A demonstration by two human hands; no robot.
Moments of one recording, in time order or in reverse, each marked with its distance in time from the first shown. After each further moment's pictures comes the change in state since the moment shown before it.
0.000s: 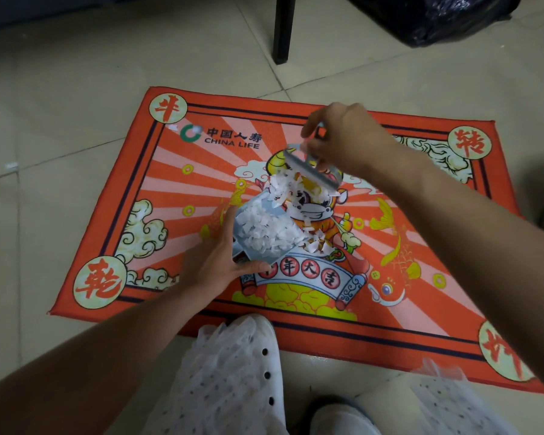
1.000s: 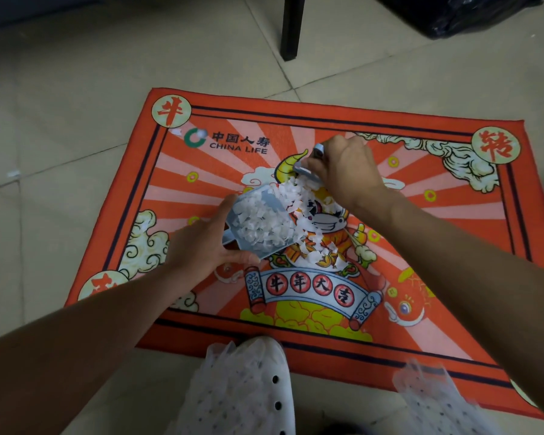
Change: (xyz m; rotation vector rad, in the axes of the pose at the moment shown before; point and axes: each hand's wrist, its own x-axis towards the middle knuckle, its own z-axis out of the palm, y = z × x) left_hand 0.042 -0.023 -0.039 0.175 -0.065 -0.006; right_hand 0.035 0.036 0.071 -0.062 0.169 0.094
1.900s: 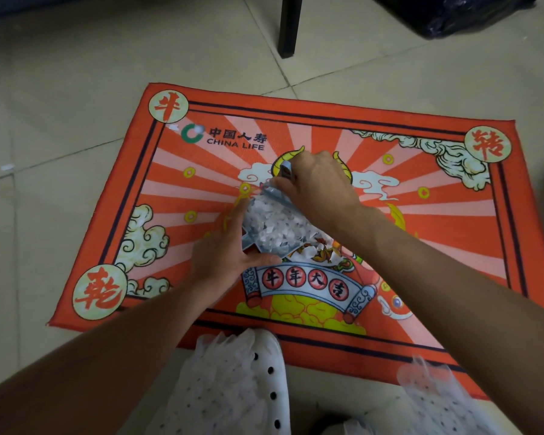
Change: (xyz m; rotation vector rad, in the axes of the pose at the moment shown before) left_hand -0.005 0.027 0.041 -0.228 0.104 -0.005; right_hand -0.039 -0.042 -0.009 -0.004 -0.067 -0.174
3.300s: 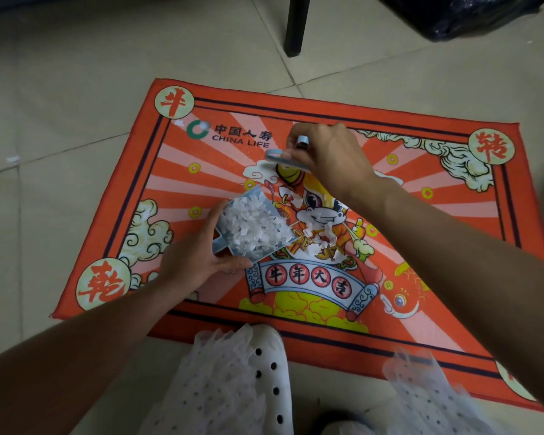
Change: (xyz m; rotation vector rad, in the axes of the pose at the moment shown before) left_hand -0.022 -0.032 -0.031 -0.090 -0.079 -0.034; right_hand 0.033 0.022 -0.005 0.092 0.094 -0.144
